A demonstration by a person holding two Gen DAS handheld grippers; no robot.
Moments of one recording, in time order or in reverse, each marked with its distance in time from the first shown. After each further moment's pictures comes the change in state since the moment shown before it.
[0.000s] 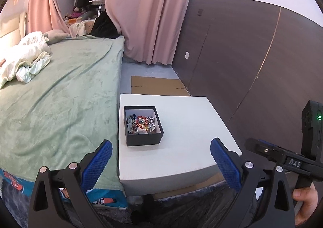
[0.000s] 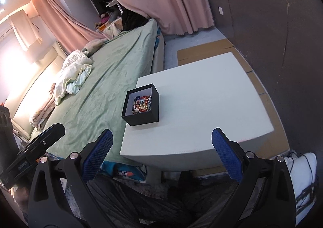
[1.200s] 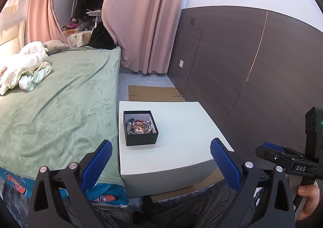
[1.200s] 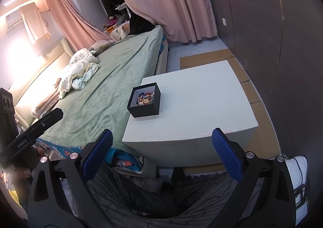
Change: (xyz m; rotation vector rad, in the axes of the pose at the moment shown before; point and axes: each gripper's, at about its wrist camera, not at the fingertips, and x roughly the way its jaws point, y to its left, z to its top) left arm -0.053 -0.012 -0.016 0.032 -0.068 -0.025; right arm -0.054 -0.001 -0.027 -0.064 -0.046 0.005
